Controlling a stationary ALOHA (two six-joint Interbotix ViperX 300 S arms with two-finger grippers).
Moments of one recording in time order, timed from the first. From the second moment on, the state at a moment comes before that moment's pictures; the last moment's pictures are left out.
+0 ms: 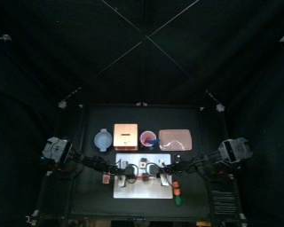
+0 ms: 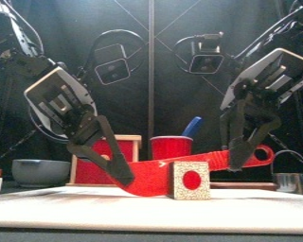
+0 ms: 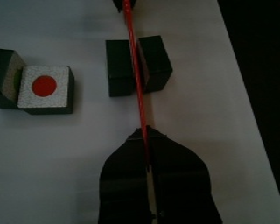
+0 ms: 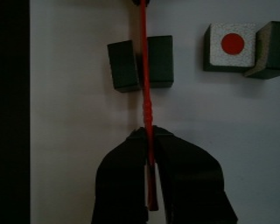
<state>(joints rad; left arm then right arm) -0.21 0.23 0.78 -0.17 -0.33 0.00 0.16 0.02 0.77 -0.03 0.14 0.22</state>
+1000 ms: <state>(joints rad) -0.22 0.19 0.74 -0.16 -0.22 0.00 0.19 0.03 0.75 0.00 0.14 0.22</state>
